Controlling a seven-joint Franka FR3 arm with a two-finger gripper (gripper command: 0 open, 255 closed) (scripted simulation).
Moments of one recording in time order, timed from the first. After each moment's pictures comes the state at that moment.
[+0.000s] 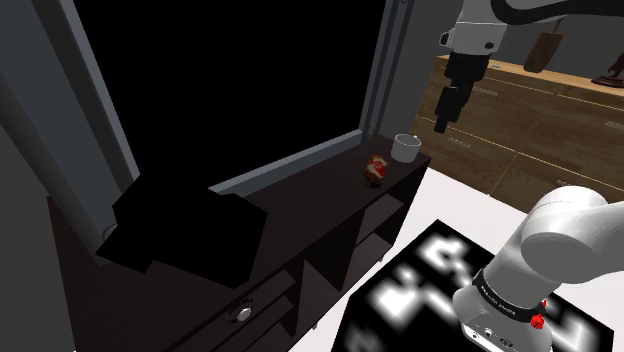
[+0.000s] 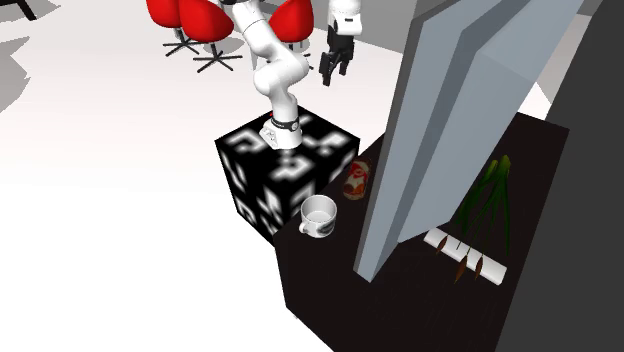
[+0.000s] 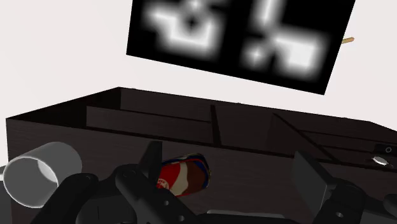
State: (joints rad) arm 0.02 -0.79 -0.04 -2.38 -0.07 1.52 -0.14
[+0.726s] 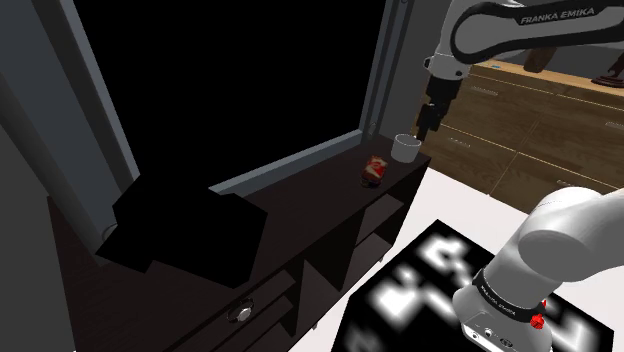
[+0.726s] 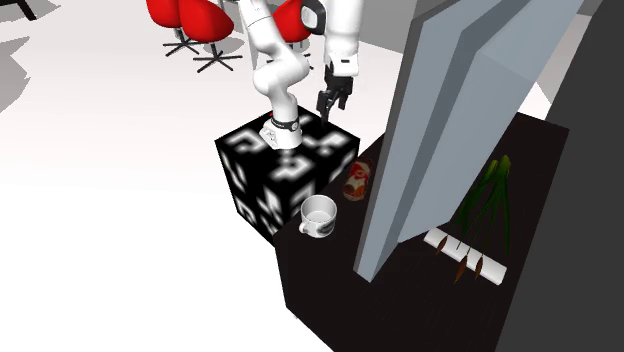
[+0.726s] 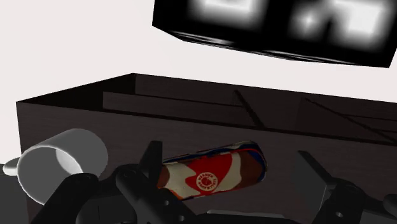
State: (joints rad) arm -0.03 -0.61 -0.17 -2.43 -0.14 1.80 -0.24
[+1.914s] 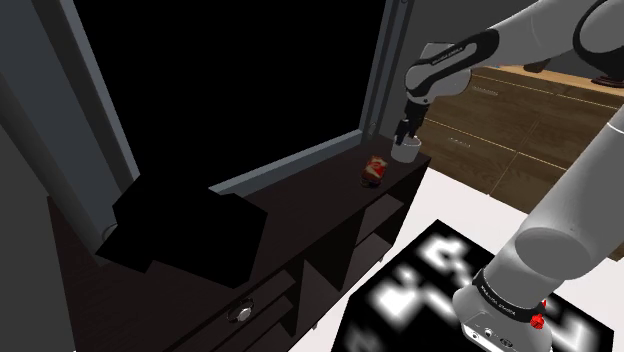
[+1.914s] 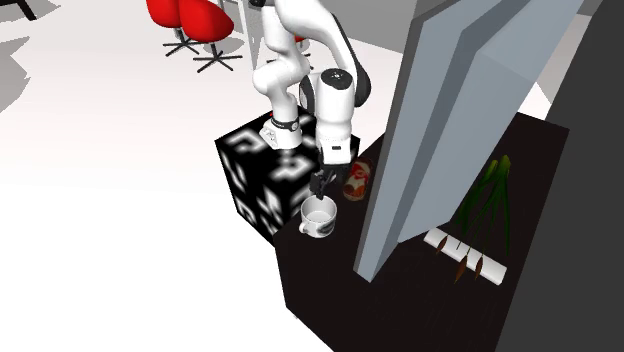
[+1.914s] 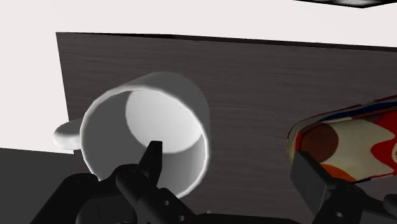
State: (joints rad) arm -0.08 0.00 -0.40 -2.20 -0.03 2.26 -0.52
